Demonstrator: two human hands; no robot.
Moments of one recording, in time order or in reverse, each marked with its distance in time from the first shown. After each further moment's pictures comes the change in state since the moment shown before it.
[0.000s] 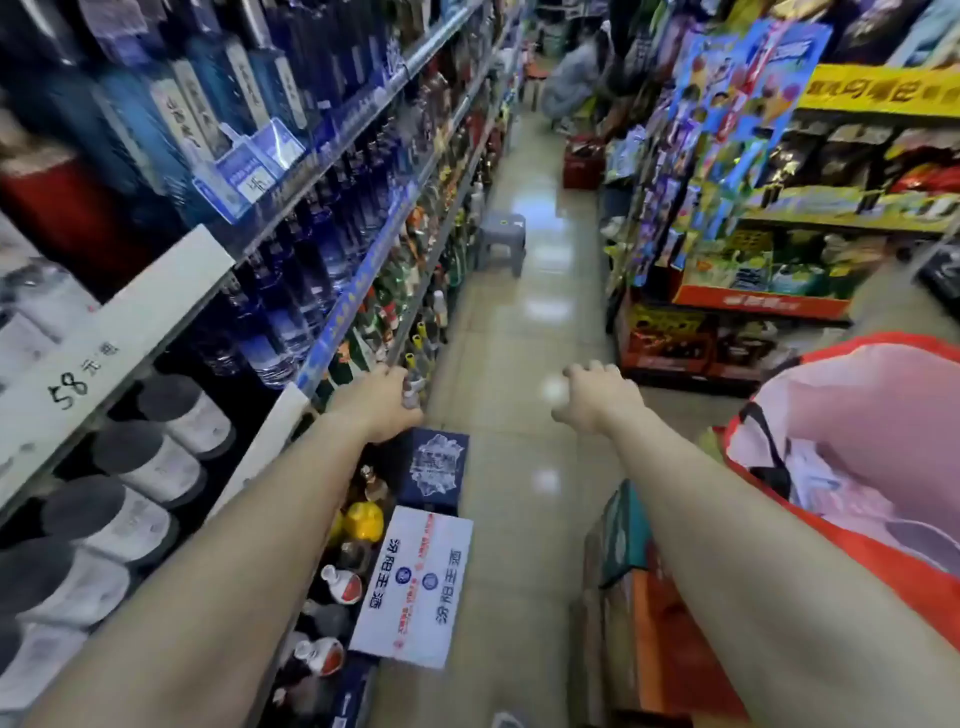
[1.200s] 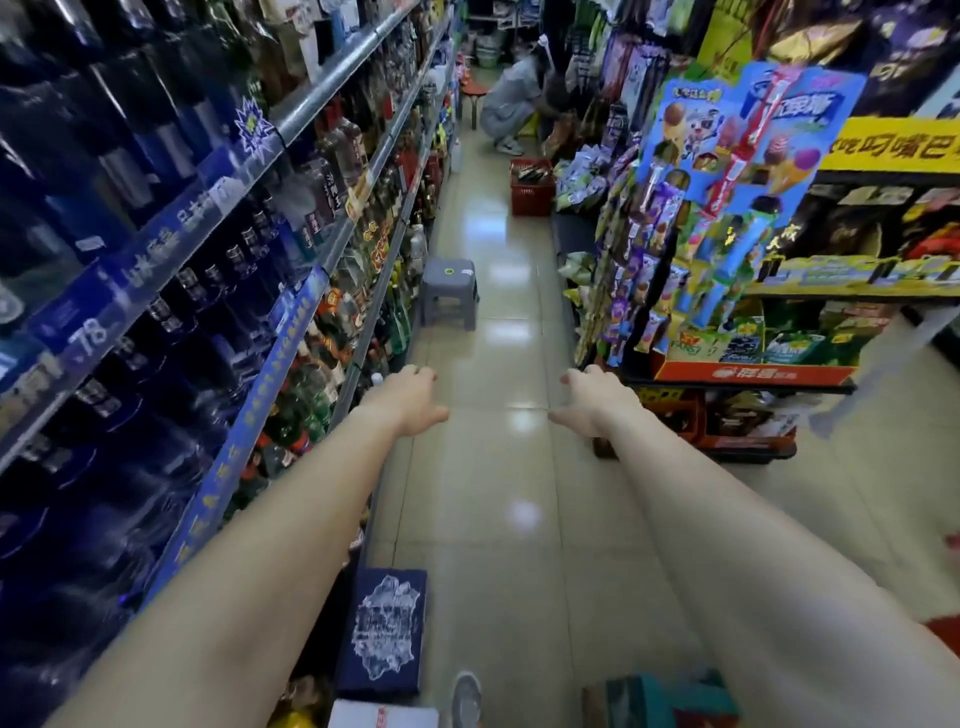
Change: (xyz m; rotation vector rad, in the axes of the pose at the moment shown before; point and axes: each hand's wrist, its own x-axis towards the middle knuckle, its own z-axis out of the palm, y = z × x) left_hand 0.463 0.124 -0.088 -0.020 -0.080 0.159; right_hand 0.396 0.104 -0.119 0.131 -0.050 0.143
